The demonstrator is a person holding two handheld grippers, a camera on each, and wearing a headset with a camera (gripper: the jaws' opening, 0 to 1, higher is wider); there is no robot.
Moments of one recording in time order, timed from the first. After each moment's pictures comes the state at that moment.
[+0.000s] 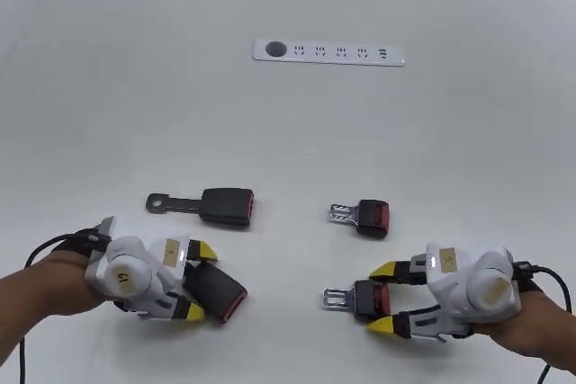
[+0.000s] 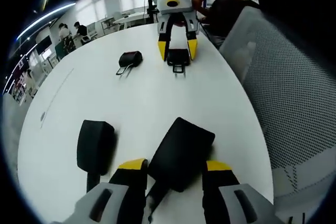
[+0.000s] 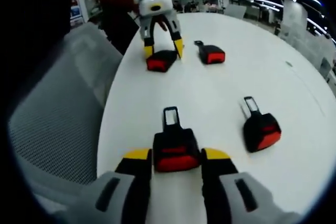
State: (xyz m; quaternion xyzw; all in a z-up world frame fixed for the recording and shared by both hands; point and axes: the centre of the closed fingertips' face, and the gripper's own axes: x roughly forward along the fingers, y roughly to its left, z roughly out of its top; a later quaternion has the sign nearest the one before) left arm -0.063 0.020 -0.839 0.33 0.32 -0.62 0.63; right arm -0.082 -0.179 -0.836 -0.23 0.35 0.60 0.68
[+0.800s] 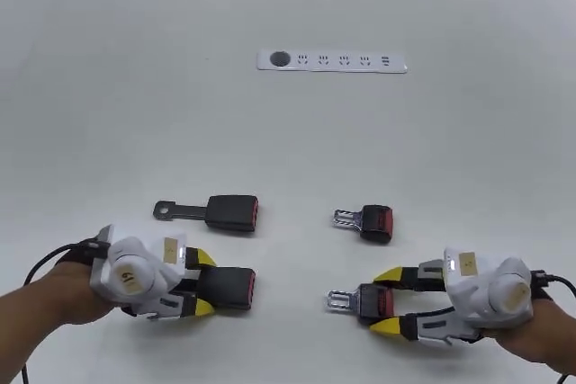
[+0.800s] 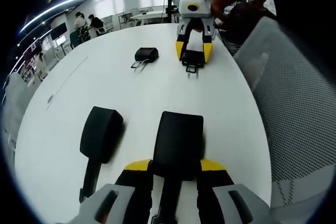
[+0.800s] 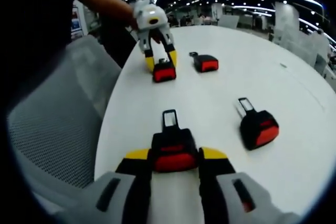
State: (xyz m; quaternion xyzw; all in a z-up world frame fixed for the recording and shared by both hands) left arm -0.059 0.024 -0.838 0.30 0.34 -0.59 0.67; right arm -0.081 -0.178 -0.834 -0.18 0.31 0.60 0.71
